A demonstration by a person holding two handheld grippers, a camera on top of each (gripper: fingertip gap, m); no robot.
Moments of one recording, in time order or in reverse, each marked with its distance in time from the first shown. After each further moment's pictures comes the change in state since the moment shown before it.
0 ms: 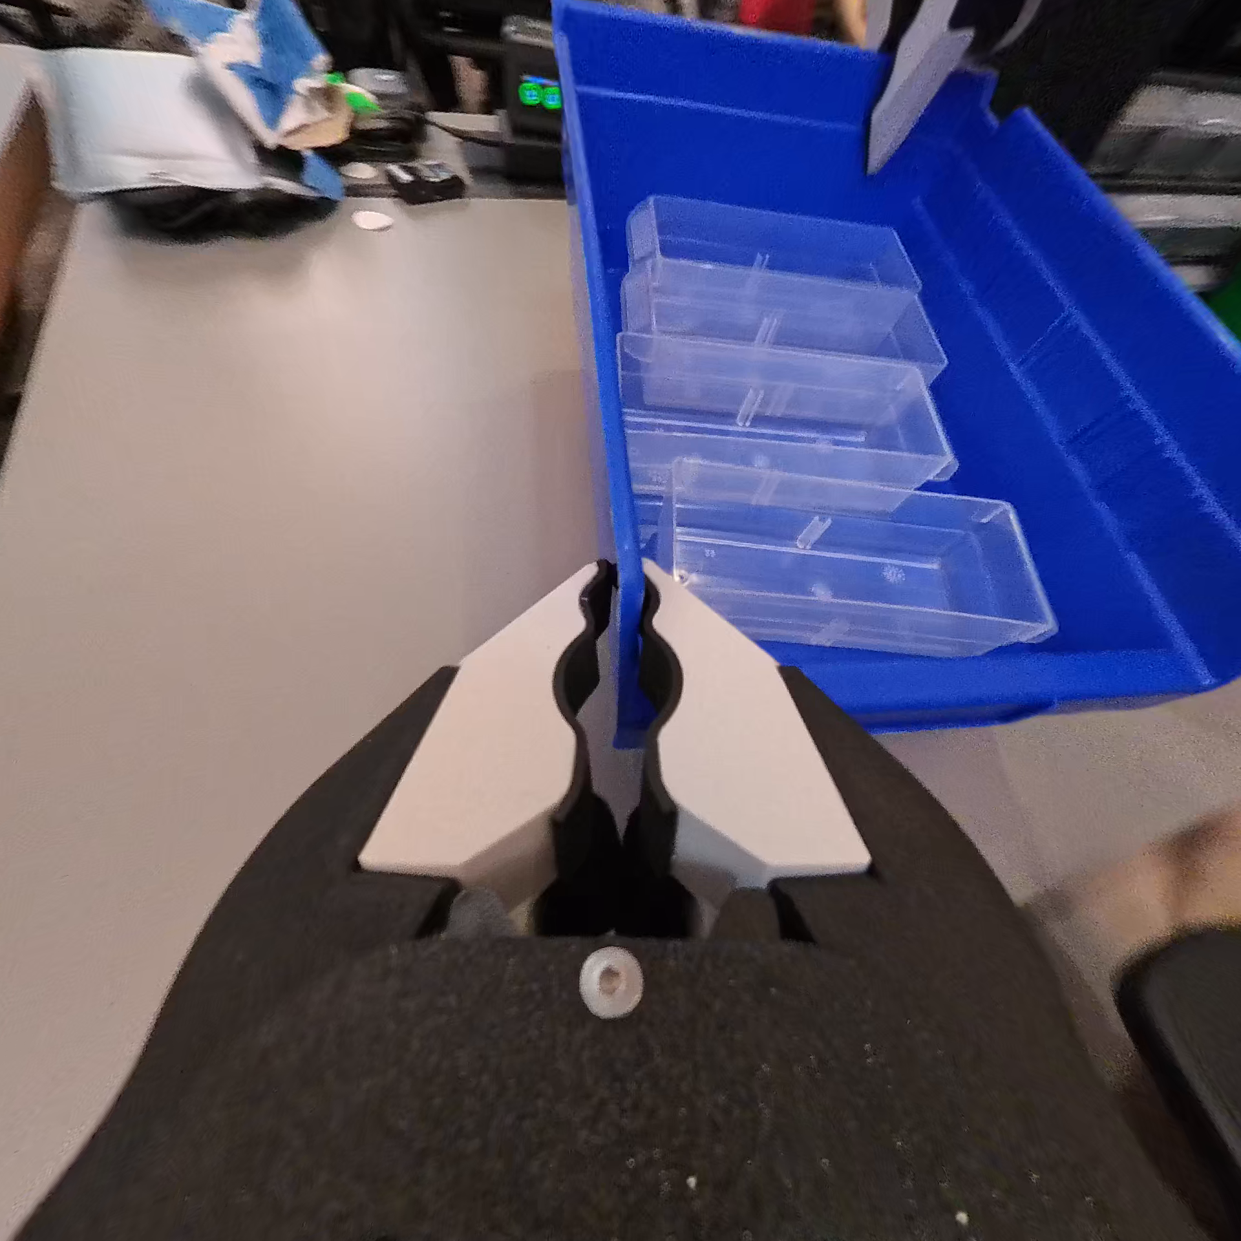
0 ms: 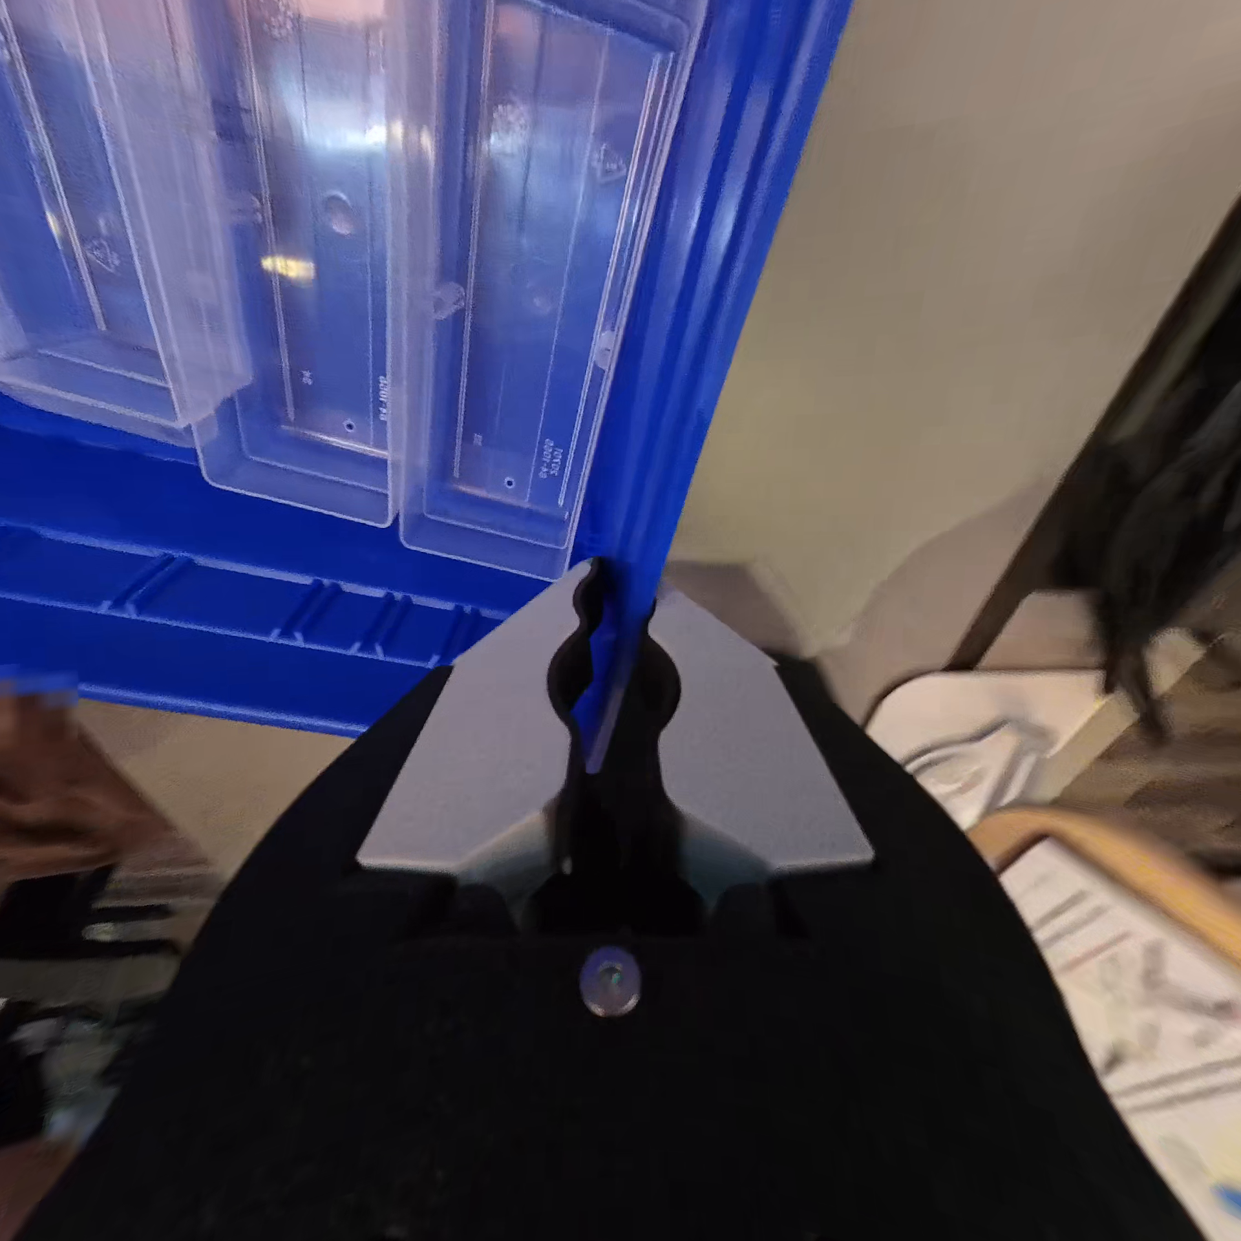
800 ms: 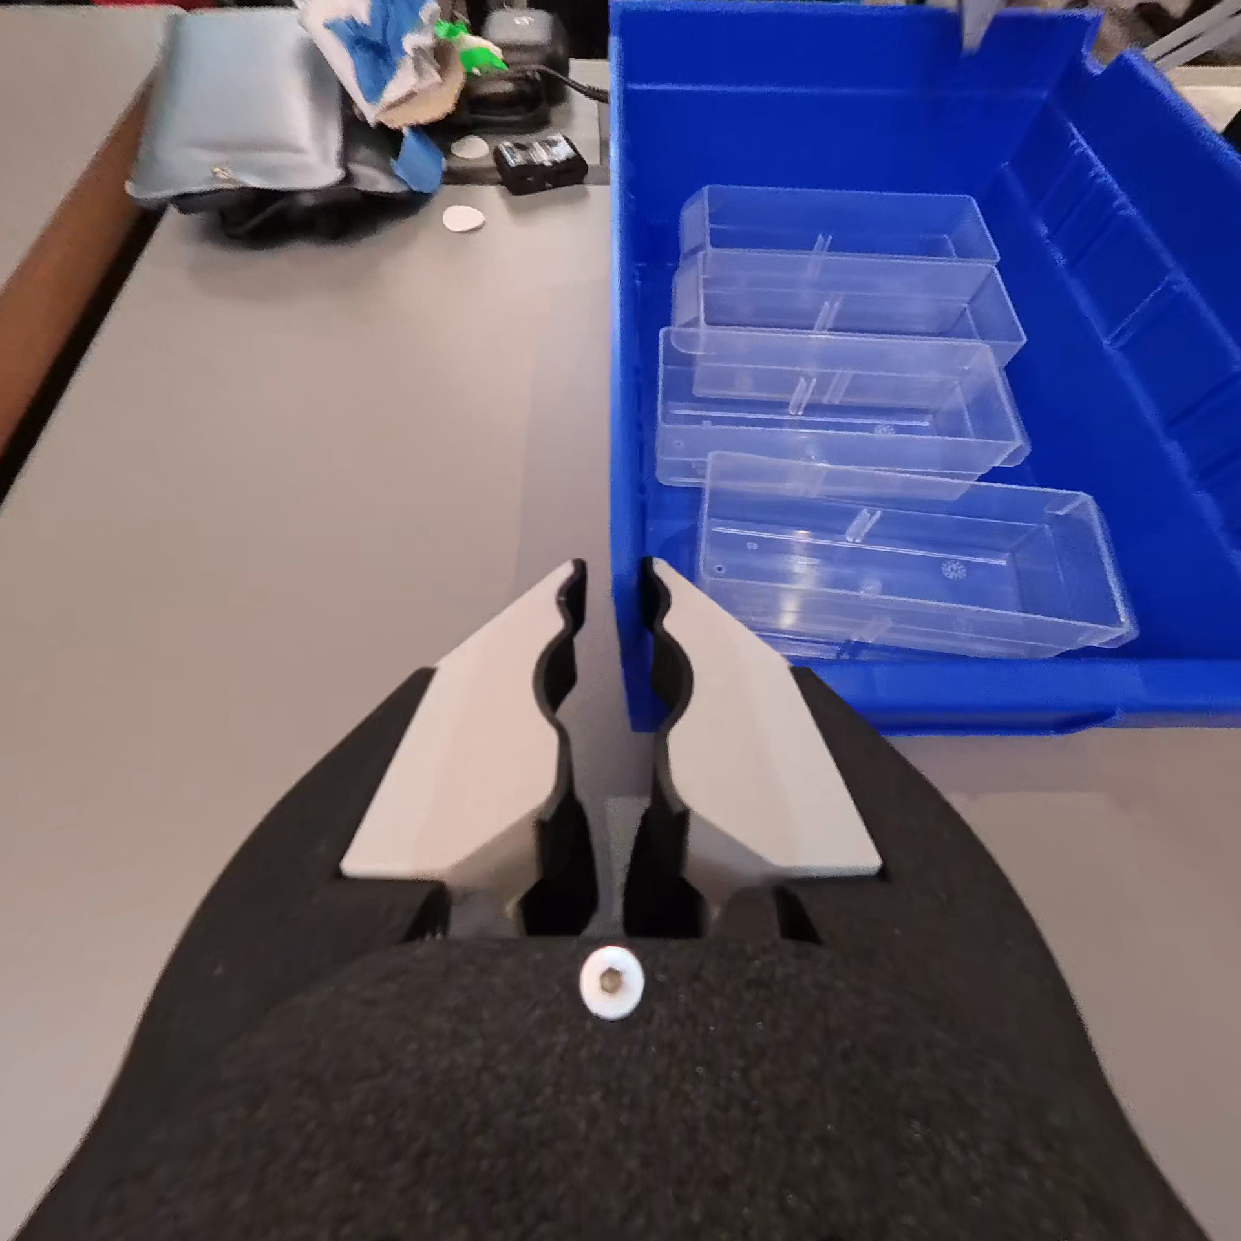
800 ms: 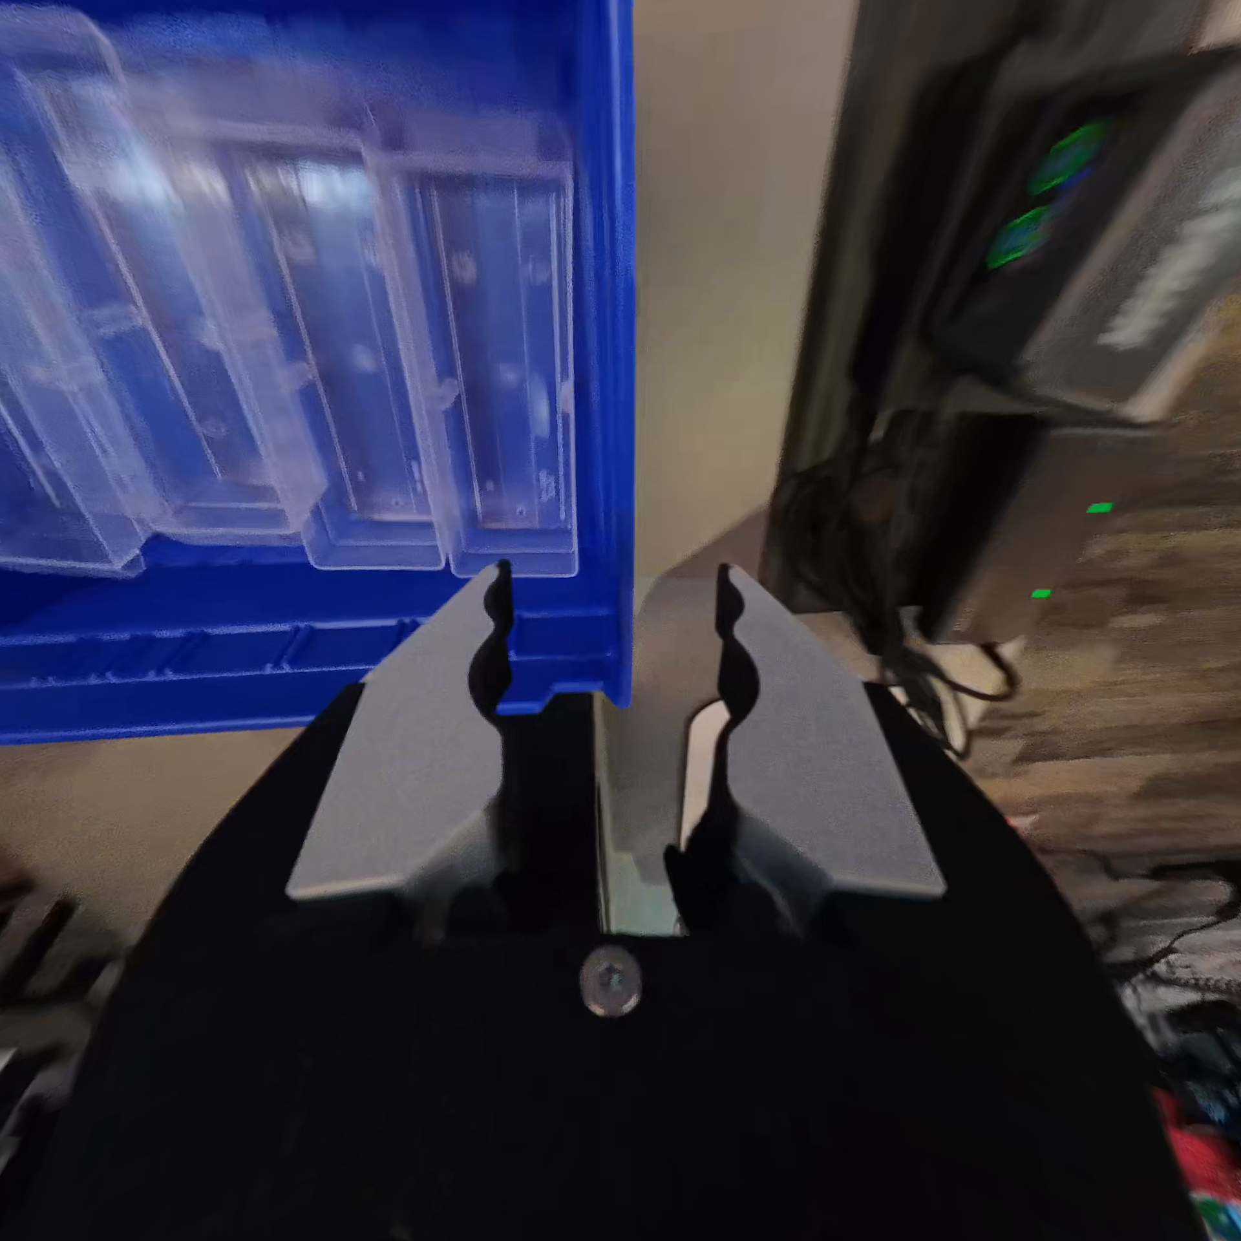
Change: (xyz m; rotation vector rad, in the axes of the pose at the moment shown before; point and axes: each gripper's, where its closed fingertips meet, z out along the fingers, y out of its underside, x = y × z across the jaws) left arm -0.007 -0.030 0.120 -0.077 -0.301 -0.035; right arm 0.147 -0.013 0.004 0.029 0.002 0.075
